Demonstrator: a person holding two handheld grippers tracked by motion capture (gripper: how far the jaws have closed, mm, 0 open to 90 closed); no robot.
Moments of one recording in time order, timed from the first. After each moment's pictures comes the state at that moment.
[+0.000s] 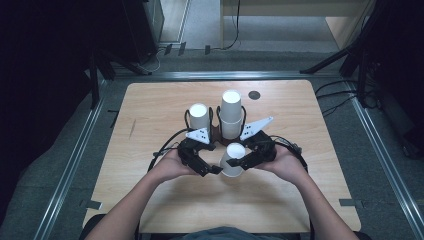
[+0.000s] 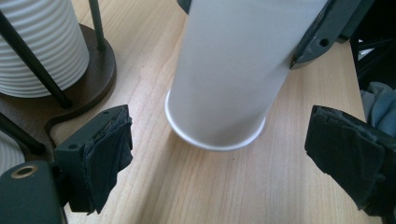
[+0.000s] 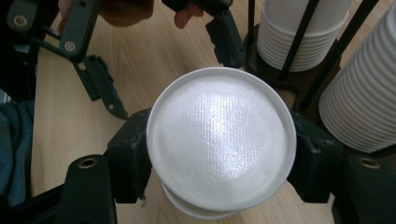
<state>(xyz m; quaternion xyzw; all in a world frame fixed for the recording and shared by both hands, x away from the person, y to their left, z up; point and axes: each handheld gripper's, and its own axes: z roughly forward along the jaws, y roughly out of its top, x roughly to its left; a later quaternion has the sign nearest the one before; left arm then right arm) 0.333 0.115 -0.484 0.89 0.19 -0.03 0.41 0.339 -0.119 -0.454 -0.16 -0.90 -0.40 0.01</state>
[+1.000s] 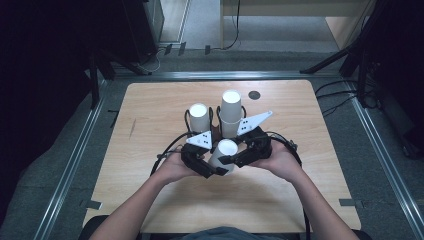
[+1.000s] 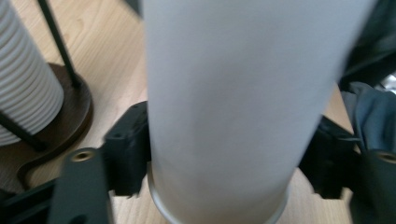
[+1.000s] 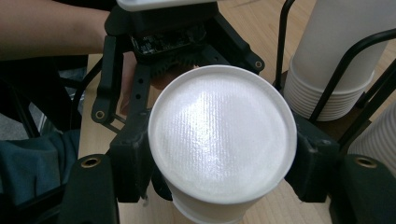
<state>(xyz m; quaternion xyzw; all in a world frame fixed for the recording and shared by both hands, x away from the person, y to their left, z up) 0.324 0.106 -0.483 0.89 0.13 -0.02 0.45 0.335 -0.106 -0.431 -0.14 -0.88 -0.45 0.04</state>
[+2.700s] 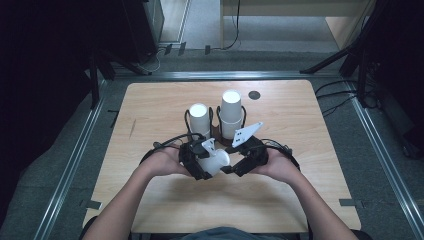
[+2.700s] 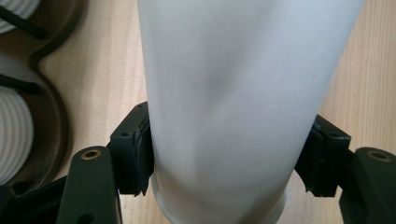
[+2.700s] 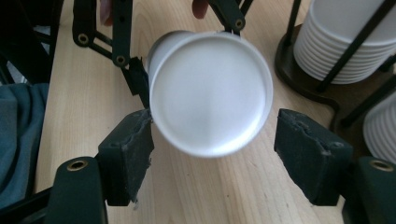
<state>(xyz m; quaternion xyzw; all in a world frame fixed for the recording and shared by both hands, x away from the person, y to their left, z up) 0.326 0.100 -0.479 0.98 0.10 -0.01 0.20 0.335 -0.100 -0.468 -0.10 -0.91 -0.39 0.02</state>
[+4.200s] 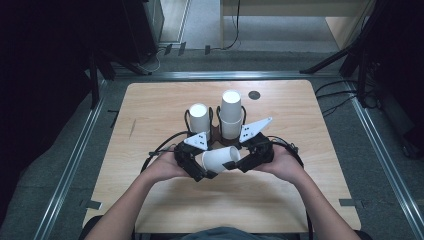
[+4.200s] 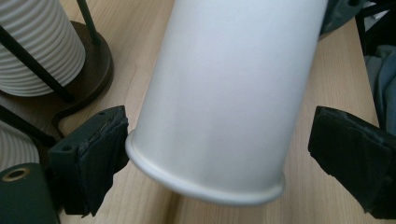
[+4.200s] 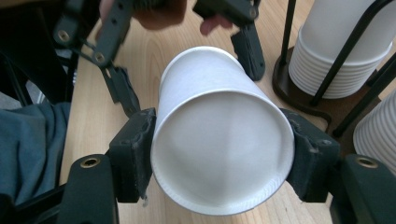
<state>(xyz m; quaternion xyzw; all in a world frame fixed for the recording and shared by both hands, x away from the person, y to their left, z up) 0.323 0.120 -0.478 0.91 0.14 0.00 0.39 0.336 -0.116 -0.452 -0.12 -0.89 -0.43 0.04</state>
